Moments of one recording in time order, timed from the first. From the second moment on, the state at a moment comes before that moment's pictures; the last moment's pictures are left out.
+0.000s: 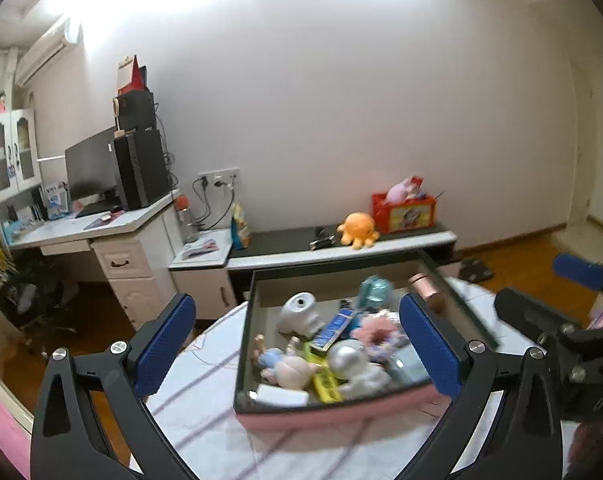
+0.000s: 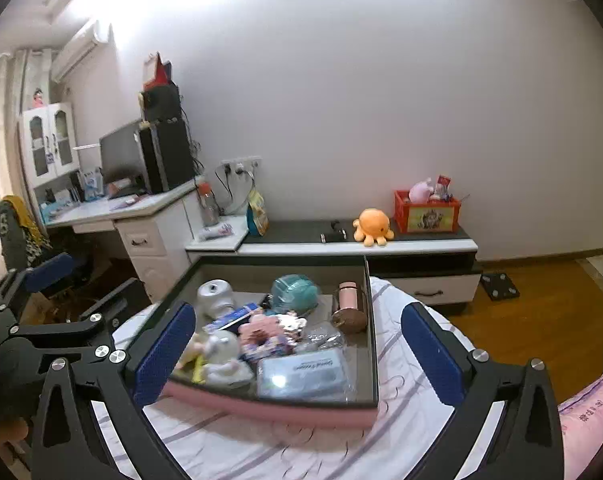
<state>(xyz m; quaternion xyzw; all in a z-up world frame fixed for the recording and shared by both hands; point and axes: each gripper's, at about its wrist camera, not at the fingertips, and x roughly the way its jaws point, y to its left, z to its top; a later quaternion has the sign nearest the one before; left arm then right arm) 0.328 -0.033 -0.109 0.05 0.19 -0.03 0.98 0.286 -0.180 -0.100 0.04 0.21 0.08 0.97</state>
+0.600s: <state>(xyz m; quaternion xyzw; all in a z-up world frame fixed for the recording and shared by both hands) 0.165 -0.021 -0.058 0.02 0.12 -0.04 0.99 0.128 -0.161 -0.052 0.00 0.13 0.02 0.99</state>
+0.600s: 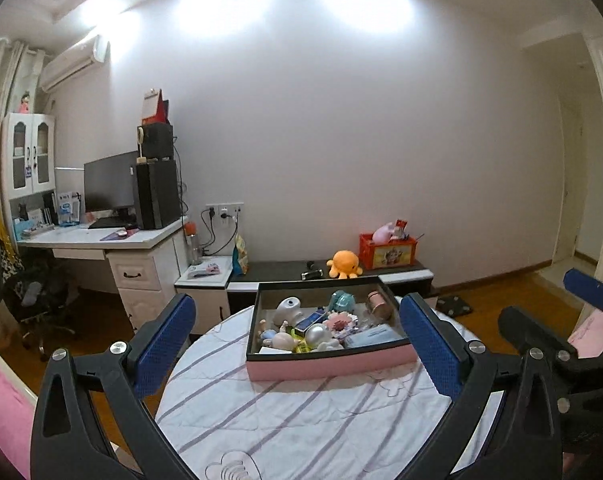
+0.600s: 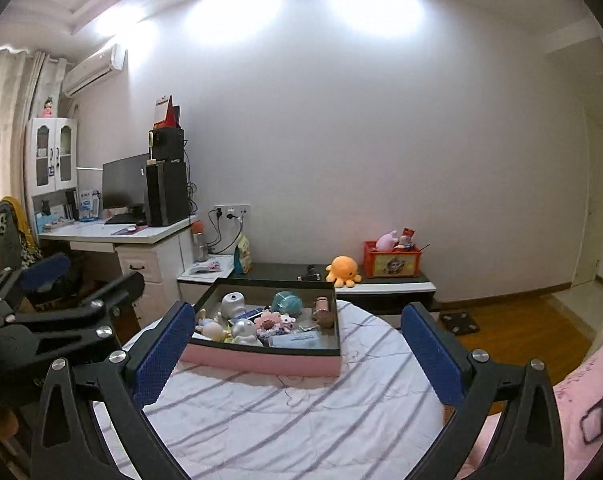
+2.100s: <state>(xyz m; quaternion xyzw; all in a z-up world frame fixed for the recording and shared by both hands) 0.037 0.002 -0.005 0.02 0.01 -0.01 1.00 0.004 -0.131 -0.003 -0.01 0.03 -0.02 1.00</state>
